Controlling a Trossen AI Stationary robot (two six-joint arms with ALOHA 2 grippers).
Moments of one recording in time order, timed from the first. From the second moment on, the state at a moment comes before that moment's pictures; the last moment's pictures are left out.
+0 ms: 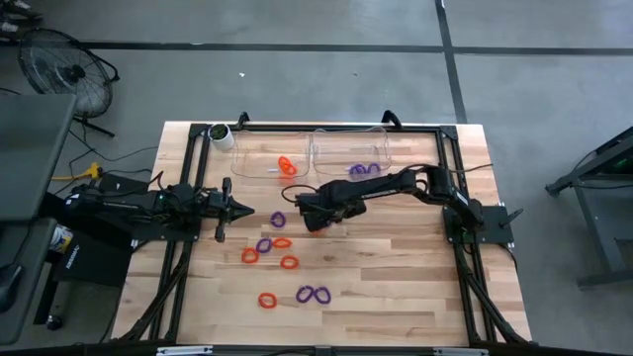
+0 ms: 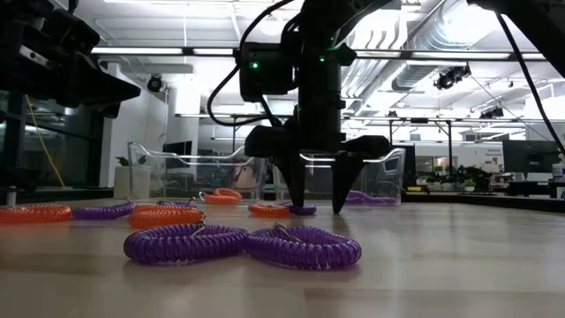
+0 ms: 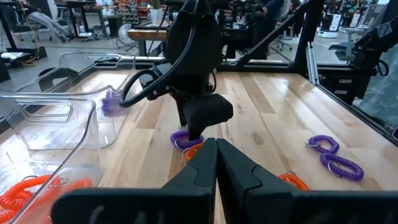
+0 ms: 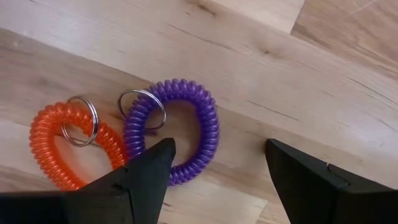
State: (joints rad) left arm -0.07 0.13 0.01 0.02 -0.06 -0.03; right arm 0.00 2.26 1.66 -0.95 0.01 1.23
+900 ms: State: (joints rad) left arm -0.07 0.13 0.01 0.02 -0.06 -0.03; right arm 0.01 2.26 1.66 -0.93 0.01 1.11
